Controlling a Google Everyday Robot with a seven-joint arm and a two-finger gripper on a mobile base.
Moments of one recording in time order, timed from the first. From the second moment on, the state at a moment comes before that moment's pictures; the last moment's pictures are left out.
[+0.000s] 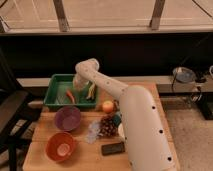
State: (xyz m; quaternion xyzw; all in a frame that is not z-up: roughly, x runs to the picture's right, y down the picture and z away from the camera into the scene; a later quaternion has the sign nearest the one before) arm -0.181 -0.014 0.965 -0.02 -0.29 -0.64 0.72
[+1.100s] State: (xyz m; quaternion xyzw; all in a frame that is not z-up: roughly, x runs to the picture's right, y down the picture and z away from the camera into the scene) arm -0.096 -0.059 0.826 -0.02 -0.26 -0.61 0.75
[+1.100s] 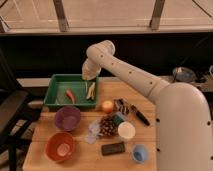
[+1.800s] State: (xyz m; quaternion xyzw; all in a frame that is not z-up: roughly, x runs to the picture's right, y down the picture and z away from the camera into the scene) arm -0.044 0.017 0.726 -0.11 -0.19 -0.54 0.81
